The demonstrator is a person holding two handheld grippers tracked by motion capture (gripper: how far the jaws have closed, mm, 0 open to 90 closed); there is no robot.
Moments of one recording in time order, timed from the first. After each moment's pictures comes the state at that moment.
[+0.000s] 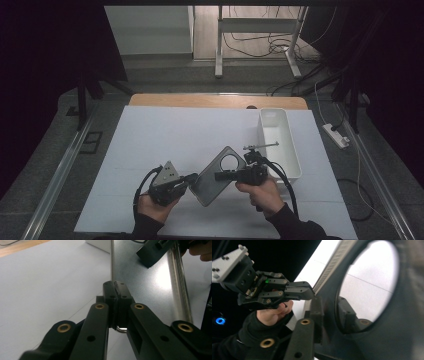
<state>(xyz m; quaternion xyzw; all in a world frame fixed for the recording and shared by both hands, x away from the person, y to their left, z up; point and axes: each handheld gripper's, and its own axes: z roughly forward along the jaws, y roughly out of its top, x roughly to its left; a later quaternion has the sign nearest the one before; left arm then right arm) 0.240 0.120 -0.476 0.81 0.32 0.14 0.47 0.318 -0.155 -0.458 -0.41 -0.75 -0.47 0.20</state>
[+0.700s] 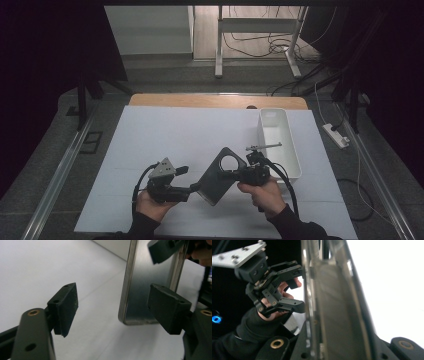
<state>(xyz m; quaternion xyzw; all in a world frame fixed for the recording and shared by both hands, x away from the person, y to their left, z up) 0.256 0.132 -0.485 0.80 0.35 0.06 0.49 0.314 -0.160 -0.454 -0.39 -0.76 -0.48 0.18</state>
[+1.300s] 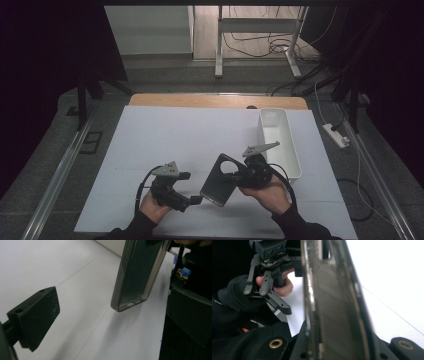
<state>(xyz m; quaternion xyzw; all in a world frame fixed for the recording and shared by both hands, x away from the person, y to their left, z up) 0.264 0.127 -0.500 0.82 0.30 -0.02 0.48 0.305 -0.159 -0.442 -0.29 -0.84 -0.46 0.10</state>
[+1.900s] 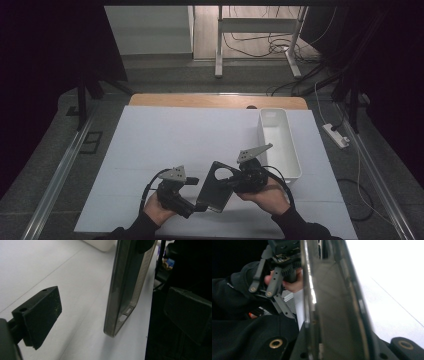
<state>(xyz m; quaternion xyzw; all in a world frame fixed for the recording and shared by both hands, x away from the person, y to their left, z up) 0.257 0.110 -0.498 0.84 0.24 -0.05 0.48 0.298 -0.148 -0.442 -0.22 -0.86 -0.45 0.13</state>
